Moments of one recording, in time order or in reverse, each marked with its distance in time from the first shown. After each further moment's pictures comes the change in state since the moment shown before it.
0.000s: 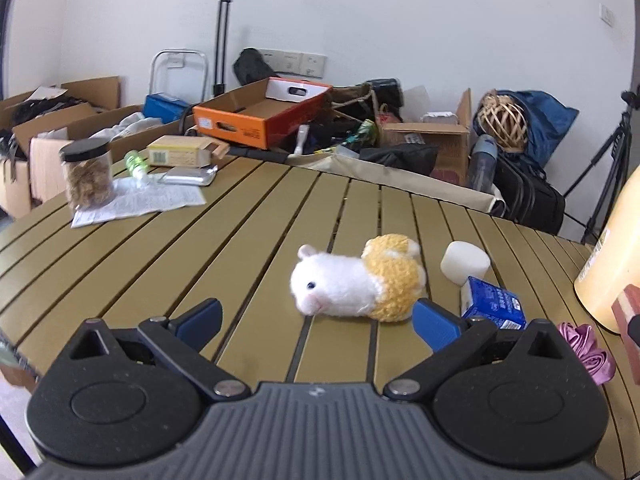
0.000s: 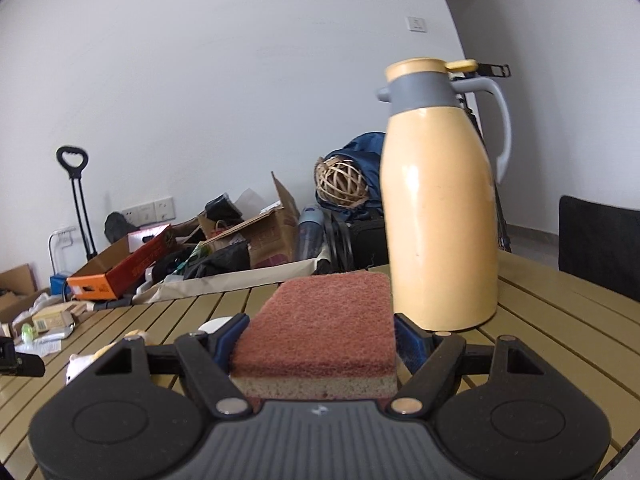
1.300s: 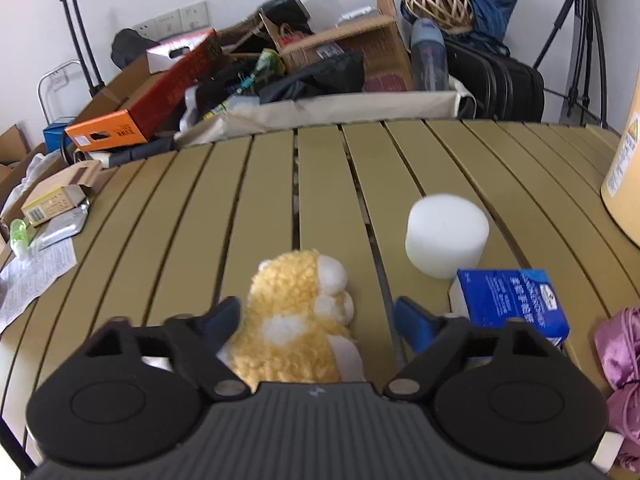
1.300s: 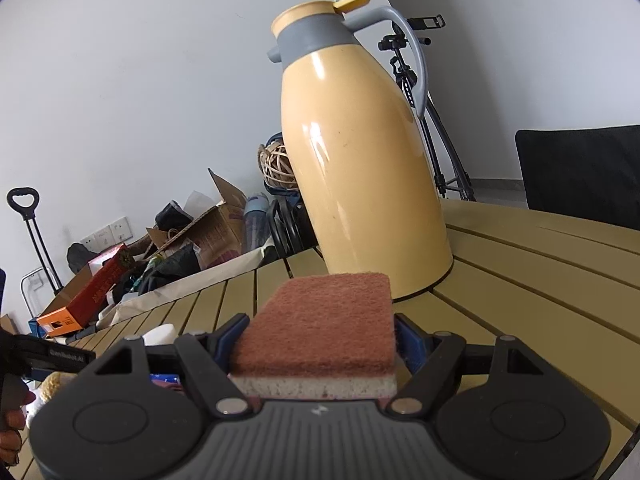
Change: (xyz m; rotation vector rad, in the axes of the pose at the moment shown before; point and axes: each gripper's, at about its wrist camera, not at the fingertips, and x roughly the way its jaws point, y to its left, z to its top) left arm 0.155 -0.095 0.032 0.345 0.224 -0.048; right arm 0.036 -0.063 -0.021 0.186 0.039 -0.068
